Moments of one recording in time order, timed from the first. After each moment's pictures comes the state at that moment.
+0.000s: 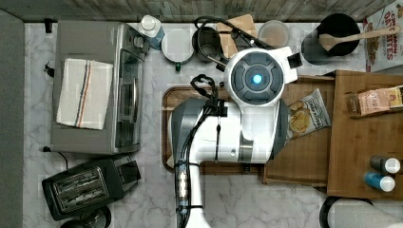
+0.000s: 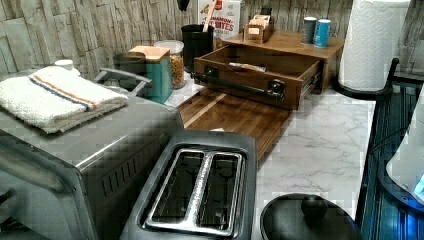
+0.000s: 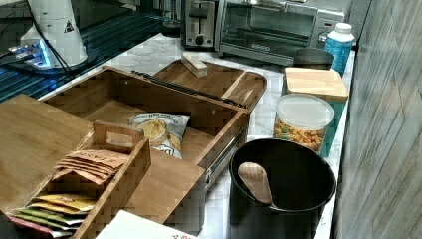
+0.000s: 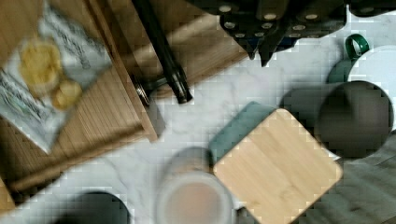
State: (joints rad) arm -0.03 0.06 -0.03 -1.89 -0.06 0.58 -0.36
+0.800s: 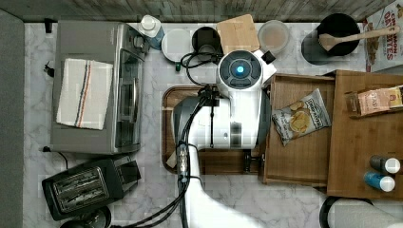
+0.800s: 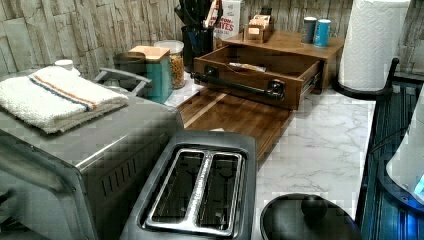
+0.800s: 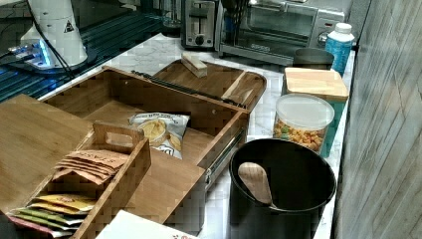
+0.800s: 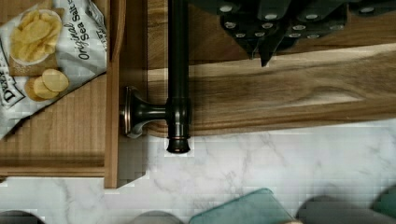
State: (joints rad) arm -0.03 0.18 -0.03 -1.96 -0.10 0.54 -0.69
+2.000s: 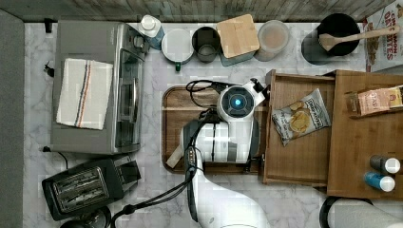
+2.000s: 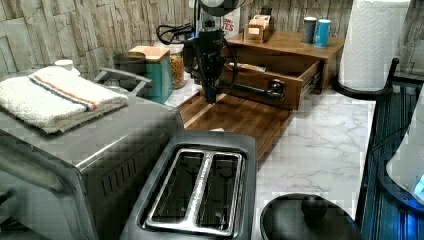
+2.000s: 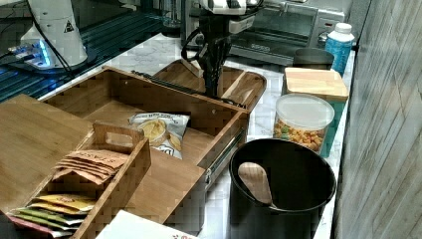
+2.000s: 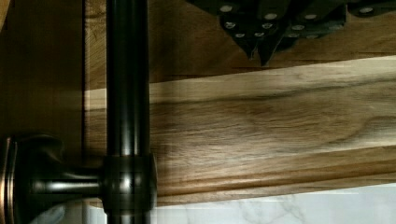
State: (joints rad) arm -0.04 0.27 -0.04 -2.23 -0.04 0.91 -0.69
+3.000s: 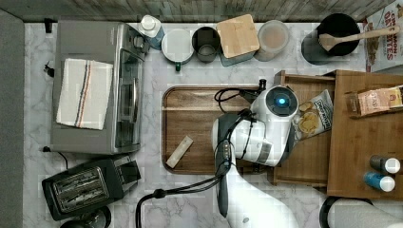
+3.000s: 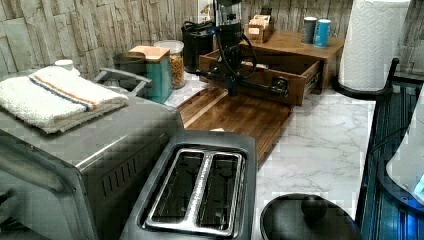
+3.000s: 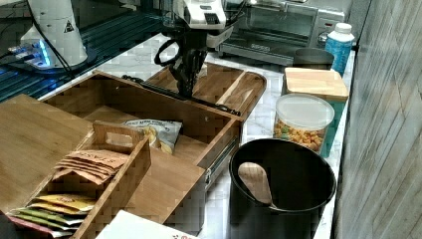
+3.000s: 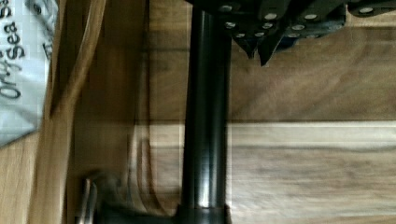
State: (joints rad) arm -0.16 0.27 -0.08 -2.19 0.02 0.75 -0.98
